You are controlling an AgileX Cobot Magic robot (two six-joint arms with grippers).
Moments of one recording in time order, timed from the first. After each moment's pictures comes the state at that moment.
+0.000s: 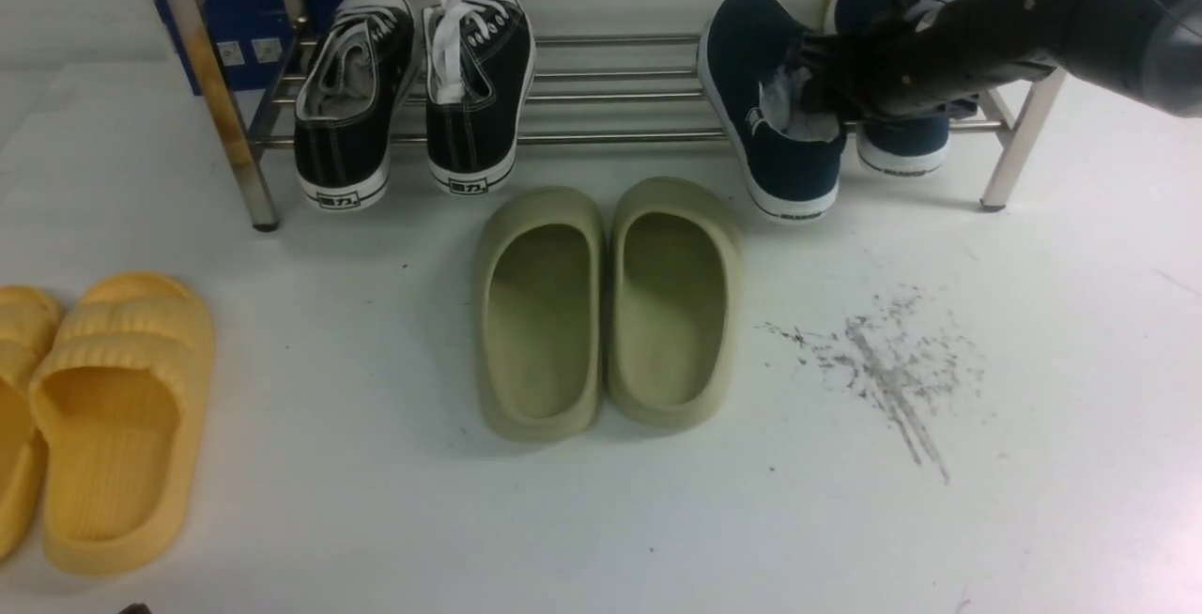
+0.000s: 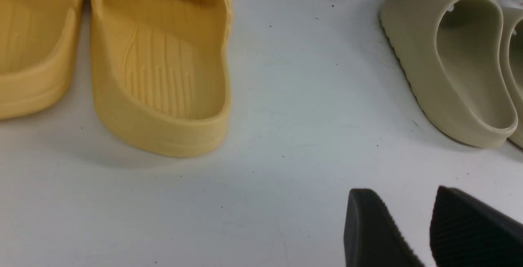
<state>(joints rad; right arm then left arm) 0.22 2.09 -1.77 0.37 0.47 0.13 -0.09 -0.01 0.03 -0.09 0.40 -0.32</state>
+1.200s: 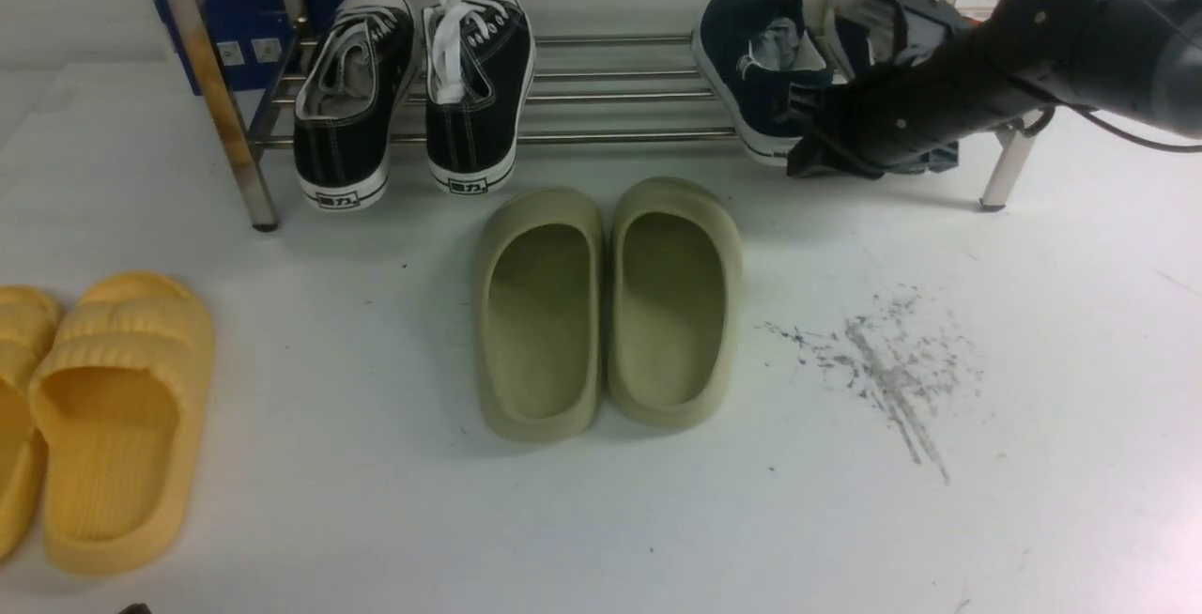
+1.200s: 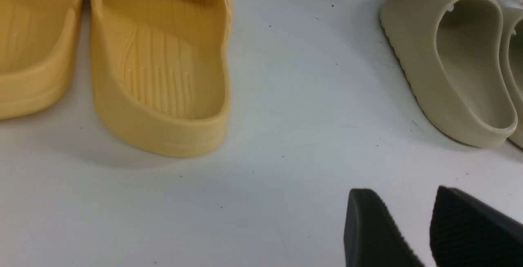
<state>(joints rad) 0.22 2.06 -1.67 0.58 0.56 -0.07 -0.09 -0.01 0.03 -0.09 0.40 -0.32</state>
